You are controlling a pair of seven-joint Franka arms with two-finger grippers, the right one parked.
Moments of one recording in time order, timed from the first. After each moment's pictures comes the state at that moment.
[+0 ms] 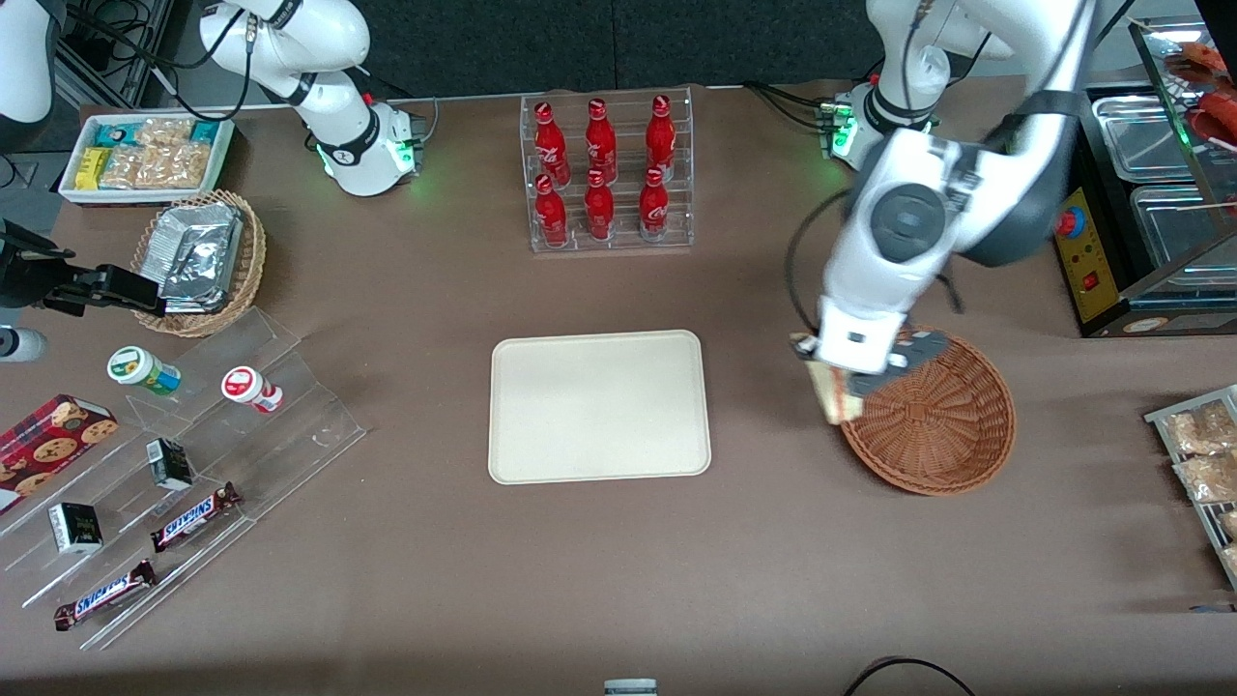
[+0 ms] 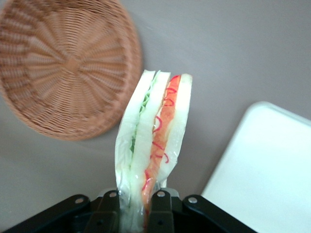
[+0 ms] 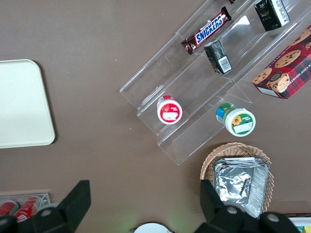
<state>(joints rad) -0.51 0.20 0.02 -1.83 0.05 1.94 -0.93</state>
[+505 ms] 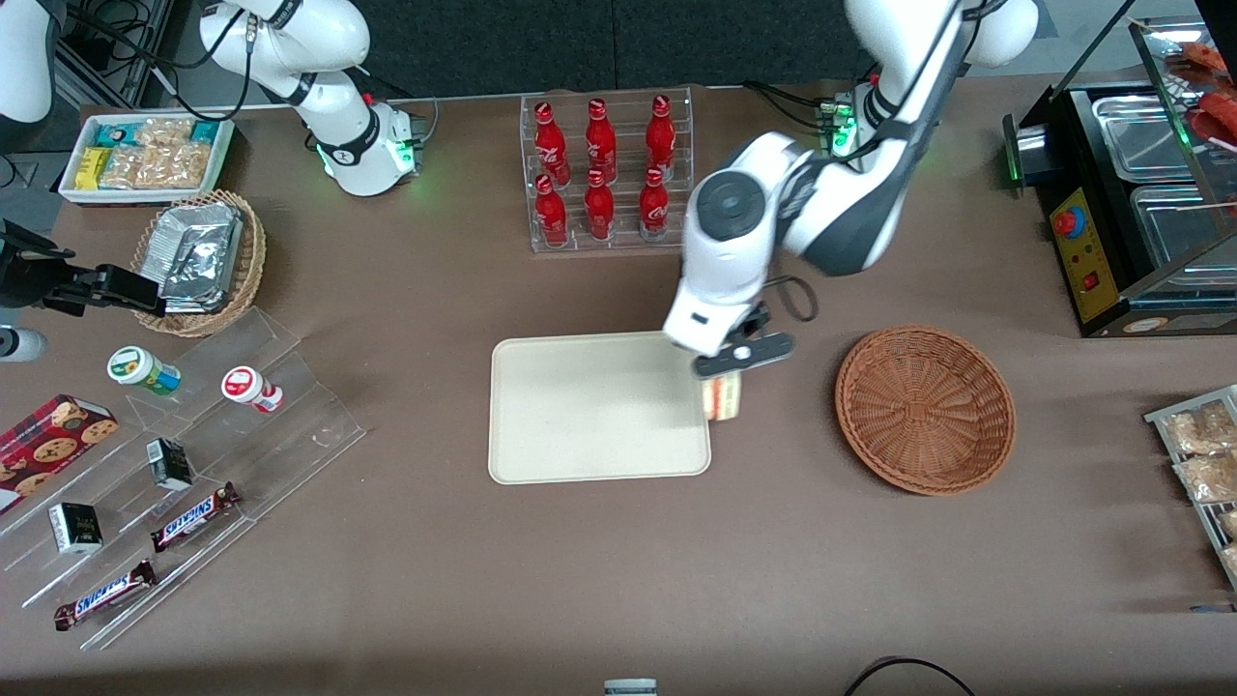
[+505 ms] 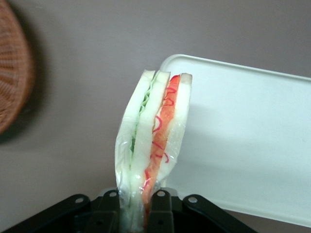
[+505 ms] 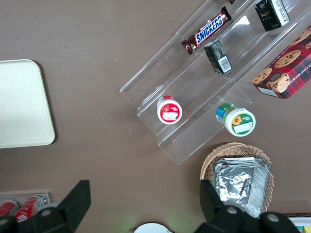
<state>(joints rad) -0.71 0.43 0.02 -1.63 0.05 2.02 -0.93</state>
